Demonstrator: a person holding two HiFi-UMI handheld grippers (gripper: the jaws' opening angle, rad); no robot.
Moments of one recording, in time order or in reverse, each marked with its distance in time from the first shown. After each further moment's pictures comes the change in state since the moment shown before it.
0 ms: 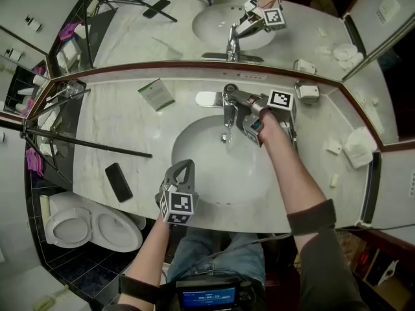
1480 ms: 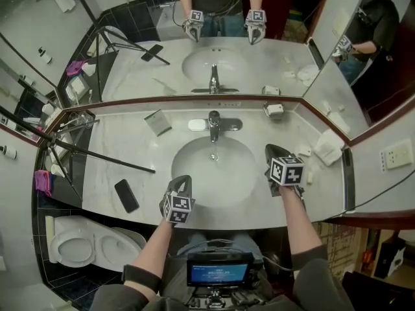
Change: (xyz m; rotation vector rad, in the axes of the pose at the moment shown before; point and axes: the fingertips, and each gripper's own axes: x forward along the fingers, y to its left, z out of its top) left arm -0.041 -0.022 0.014 -0.031 0.003 -0.063; right arm -0.260 0.022 -0.022 -1.189 -0.247 -0.563
